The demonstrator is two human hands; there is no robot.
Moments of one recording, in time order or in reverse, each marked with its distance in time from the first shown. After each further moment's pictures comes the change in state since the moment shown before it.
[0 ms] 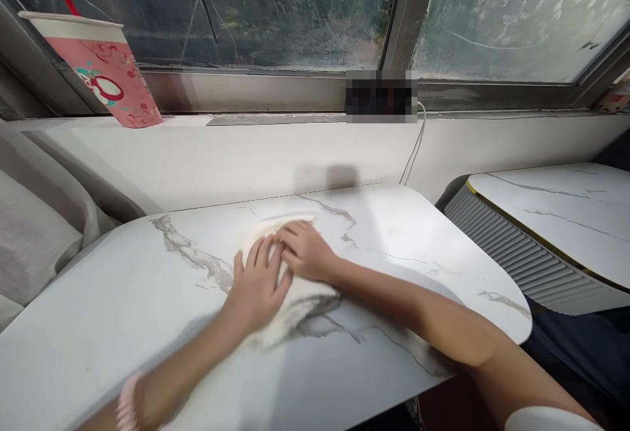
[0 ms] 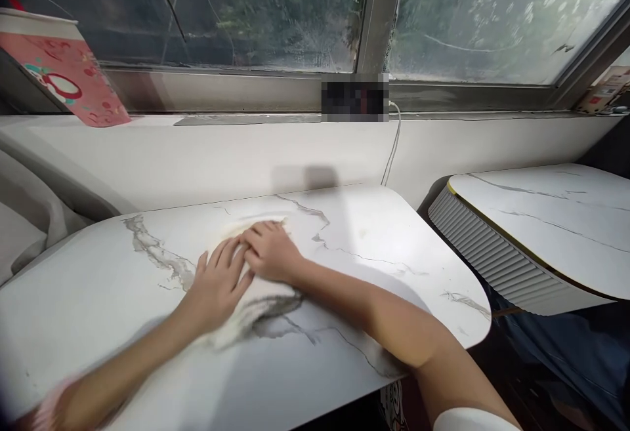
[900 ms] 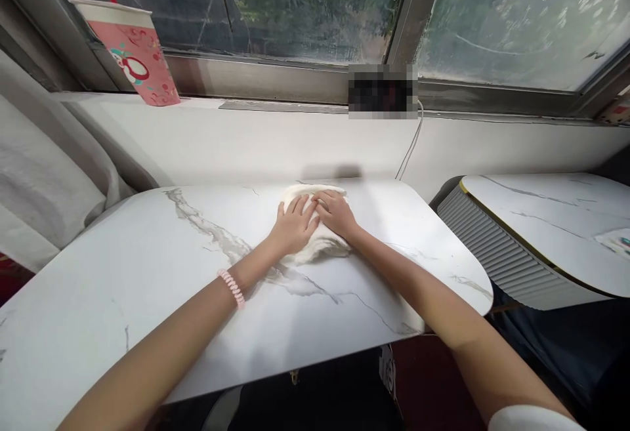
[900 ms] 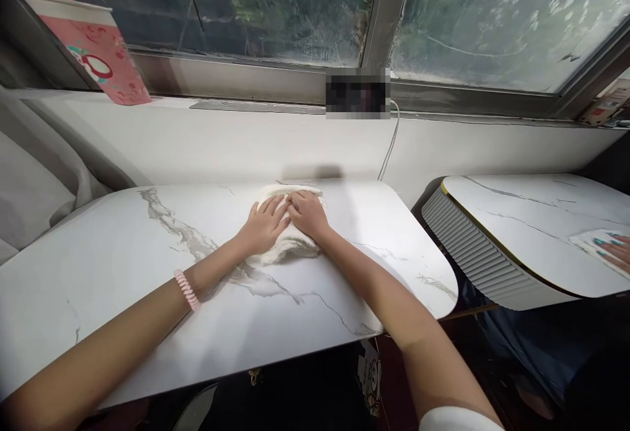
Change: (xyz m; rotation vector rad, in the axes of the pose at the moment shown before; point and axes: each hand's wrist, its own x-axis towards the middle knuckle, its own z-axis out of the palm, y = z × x) left_hand 0.072 0.056 -0.003 -0.110 -0.118 0.046; right_hand -0.018 0.055 -0.046 -0.026 0.108 0.270
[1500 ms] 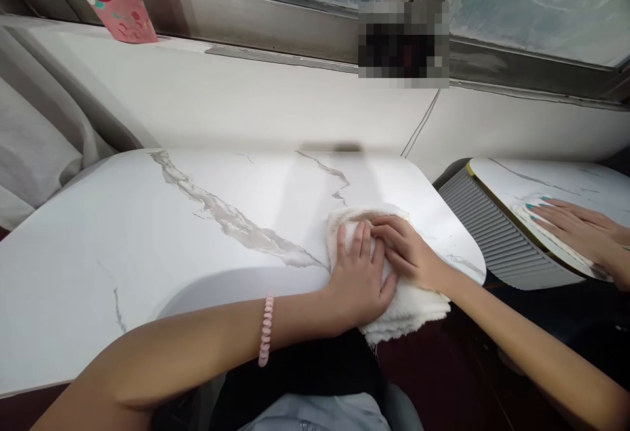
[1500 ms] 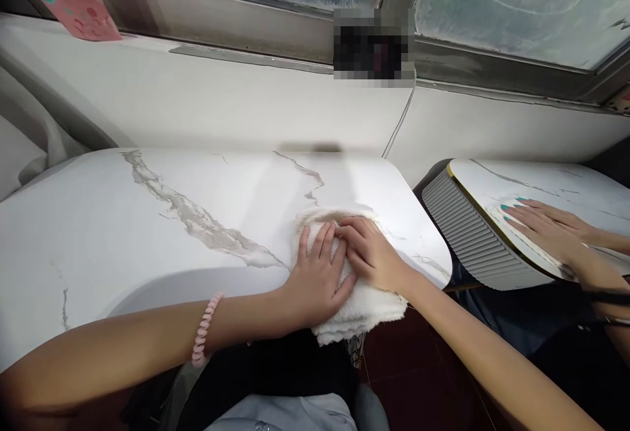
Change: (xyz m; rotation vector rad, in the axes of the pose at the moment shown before) left_hand -0.084 0.143 0.027 -0.120 0.039 0.239; right_hand -0.149 -0.005 -0.121 -0.055 -0.280 -0.204
